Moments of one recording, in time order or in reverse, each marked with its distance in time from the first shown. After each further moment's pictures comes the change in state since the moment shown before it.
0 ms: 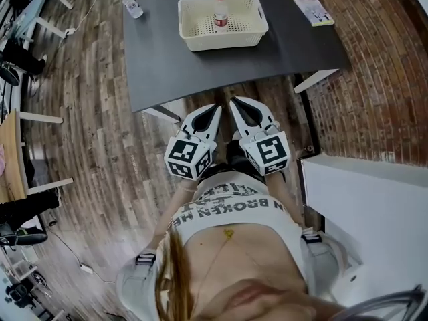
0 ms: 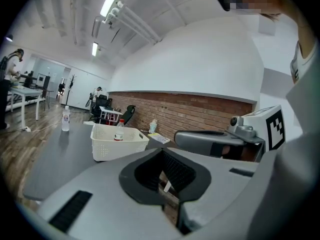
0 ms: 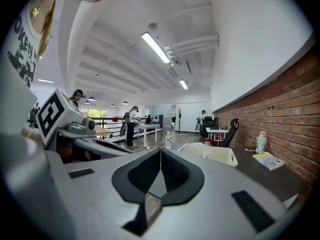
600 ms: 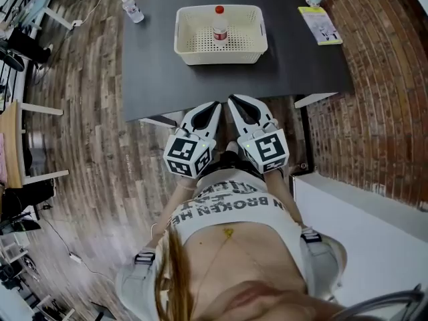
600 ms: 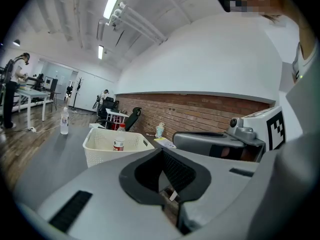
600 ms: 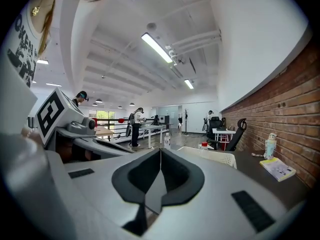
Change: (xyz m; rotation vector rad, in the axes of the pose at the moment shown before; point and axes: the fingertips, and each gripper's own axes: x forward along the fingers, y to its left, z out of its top) left arm 0.097 0.017 0.035 -0.021 -0.029 0.087; right arm 0.045 -0.094 0.010 -0.010 -0.010 0.096
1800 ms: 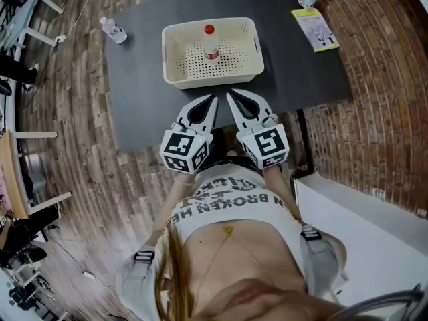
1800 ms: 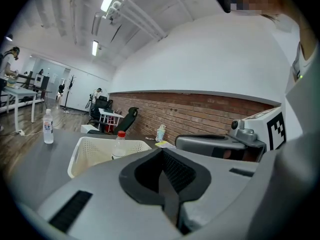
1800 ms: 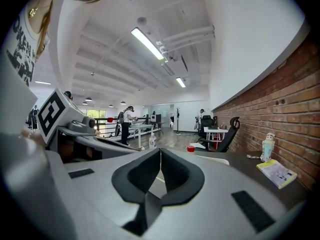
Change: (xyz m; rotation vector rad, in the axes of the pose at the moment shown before) left arm 0.107 0.079 0.047 0.022 0.006 -0.073; right arm 0.096 -0.096 0.008 0.014 0.014 -0.095
